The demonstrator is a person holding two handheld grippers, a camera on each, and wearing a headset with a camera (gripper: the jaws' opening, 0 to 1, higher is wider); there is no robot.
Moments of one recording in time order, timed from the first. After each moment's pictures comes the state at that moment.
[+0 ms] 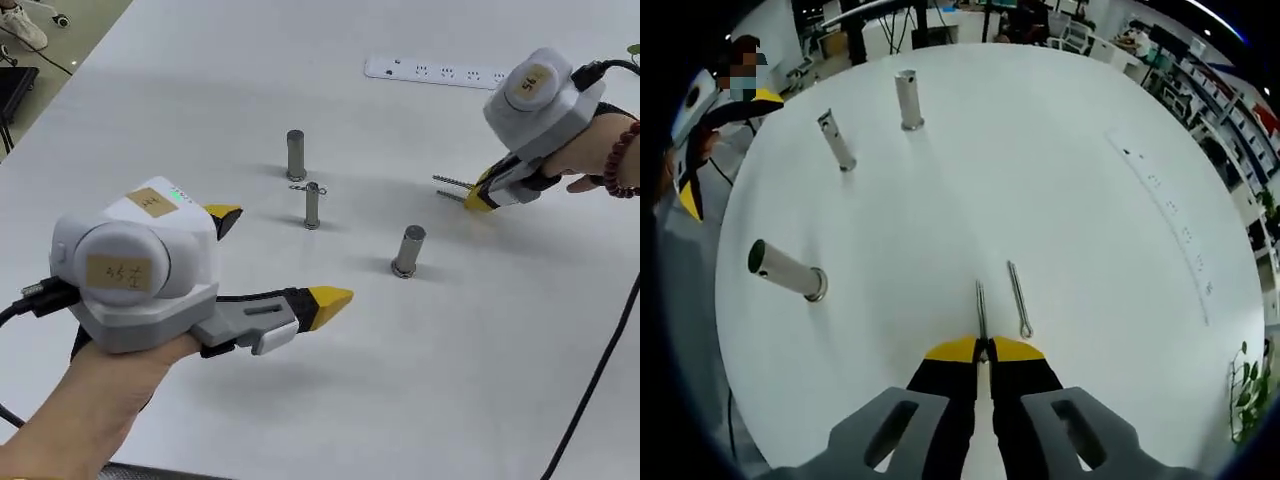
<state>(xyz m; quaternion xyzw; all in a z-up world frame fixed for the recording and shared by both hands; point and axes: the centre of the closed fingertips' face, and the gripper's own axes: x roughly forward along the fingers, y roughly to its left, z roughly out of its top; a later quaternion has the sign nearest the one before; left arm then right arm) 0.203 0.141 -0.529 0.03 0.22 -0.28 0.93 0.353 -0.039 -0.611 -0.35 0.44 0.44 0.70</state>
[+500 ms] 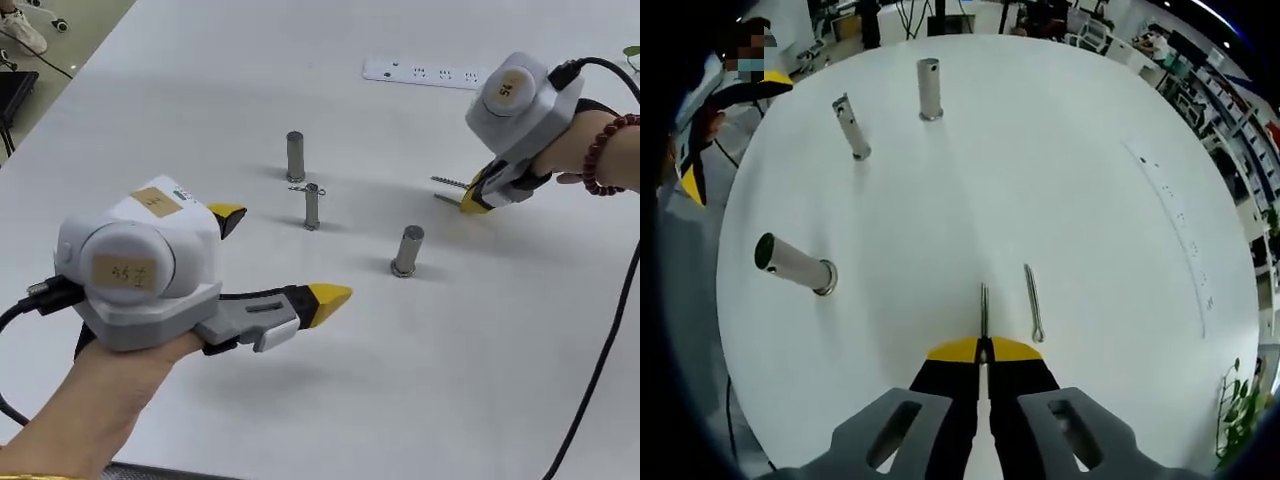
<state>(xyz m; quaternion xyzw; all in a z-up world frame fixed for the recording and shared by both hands) 0.202 0.139 -0.526 0.04 0.22 -0.28 0.93 0.347 -0.035 -0.613 -0.38 0.43 0.46 0.68</state>
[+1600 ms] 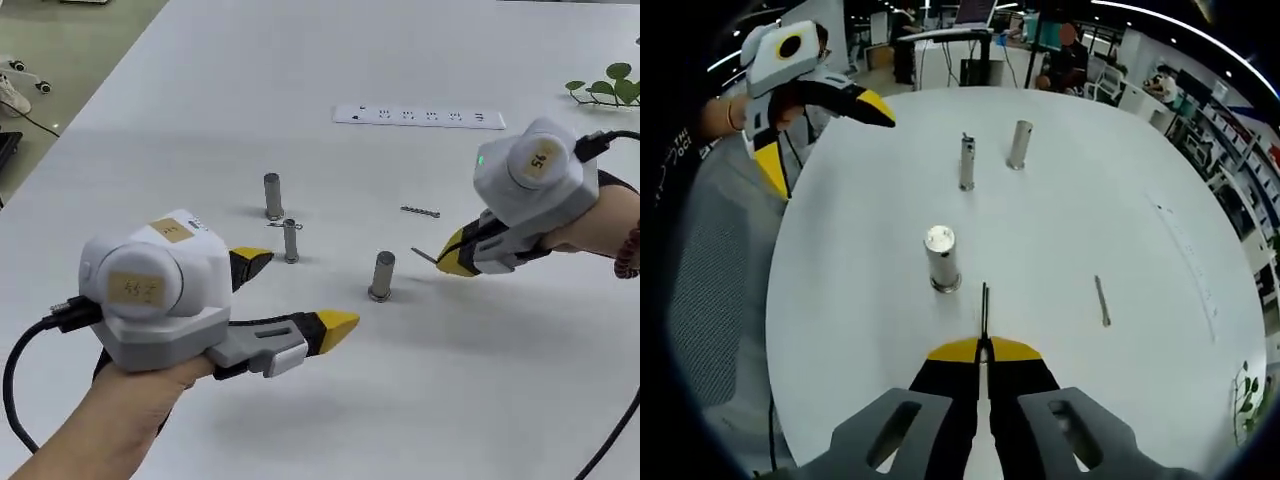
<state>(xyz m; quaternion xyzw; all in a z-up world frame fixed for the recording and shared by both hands) 0.191 0.099 -0.519 0.02 0.23 -0.34 0.91 0.247 -0.022 -0.574 -0.33 0.36 0.53 0.70</state>
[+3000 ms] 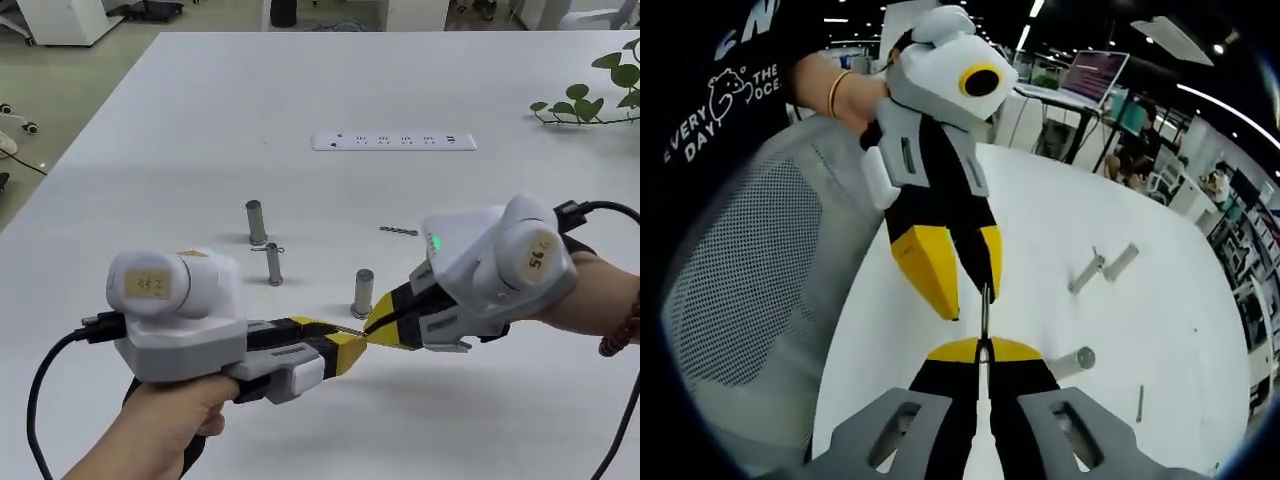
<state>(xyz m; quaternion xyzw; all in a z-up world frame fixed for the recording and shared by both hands) 0.159 0.054 -0.522 -0.13 0.30 -0.40 0.86 0.160 0.047 -0.538 -0.37 0.20 0.65 0.63</state>
